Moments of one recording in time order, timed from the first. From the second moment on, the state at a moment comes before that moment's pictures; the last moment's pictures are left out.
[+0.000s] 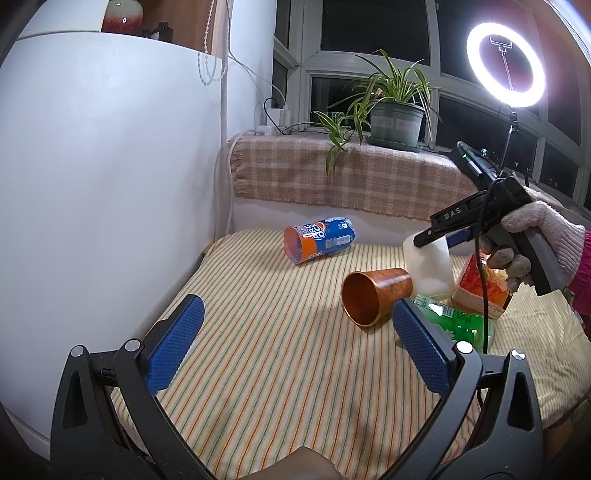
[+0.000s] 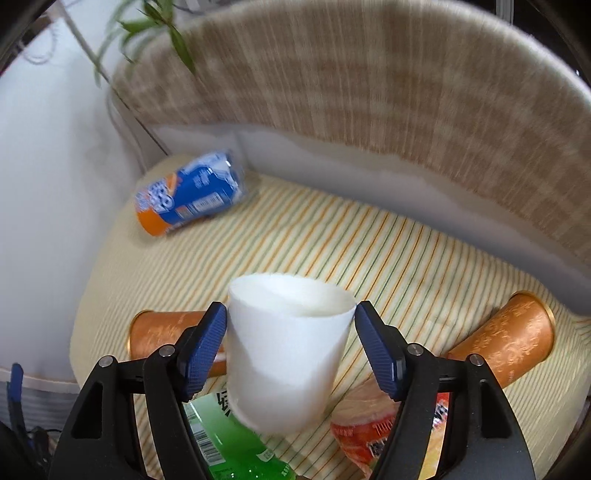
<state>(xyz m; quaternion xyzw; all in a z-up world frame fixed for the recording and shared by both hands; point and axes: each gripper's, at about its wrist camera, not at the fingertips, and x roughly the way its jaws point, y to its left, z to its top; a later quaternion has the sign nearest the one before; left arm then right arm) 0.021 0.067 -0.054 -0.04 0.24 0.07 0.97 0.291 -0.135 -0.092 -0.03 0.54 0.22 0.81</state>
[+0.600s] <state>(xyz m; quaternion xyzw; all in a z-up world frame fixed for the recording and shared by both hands) -0.004 0.043 -0.034 -0.01 0.22 0.05 0.97 0.197 -0.186 -0.004 -0.01 0.39 0.26 0.88</state>
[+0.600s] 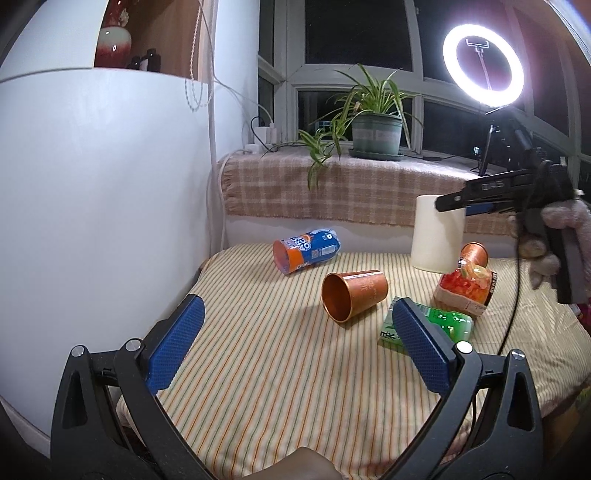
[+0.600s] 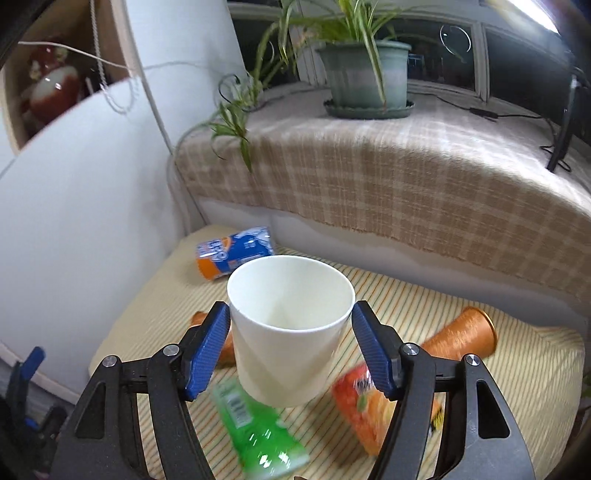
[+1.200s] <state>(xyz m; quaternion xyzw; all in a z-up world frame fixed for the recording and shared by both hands) -0.020 -0.002 -0.034 -0.01 0.23 -0.02 0.97 0.078 -0.282 -0.021 0.05 0.47 0.30 0.83</state>
